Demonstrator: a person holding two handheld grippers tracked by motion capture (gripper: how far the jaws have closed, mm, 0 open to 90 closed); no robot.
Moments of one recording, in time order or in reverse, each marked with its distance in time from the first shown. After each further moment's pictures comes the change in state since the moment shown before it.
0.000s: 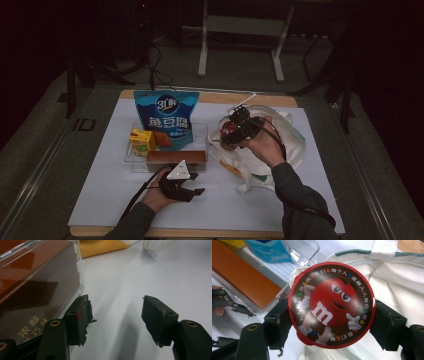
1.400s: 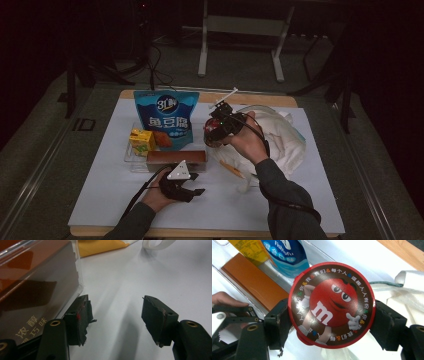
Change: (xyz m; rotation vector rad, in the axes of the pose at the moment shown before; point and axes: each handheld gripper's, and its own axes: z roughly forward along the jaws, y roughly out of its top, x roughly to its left) left arm 0.000 0.000 0.001 0.007 -0.006 0.001; right arm 0.036 0.031 0.002 -0.021 0.030 -0.041
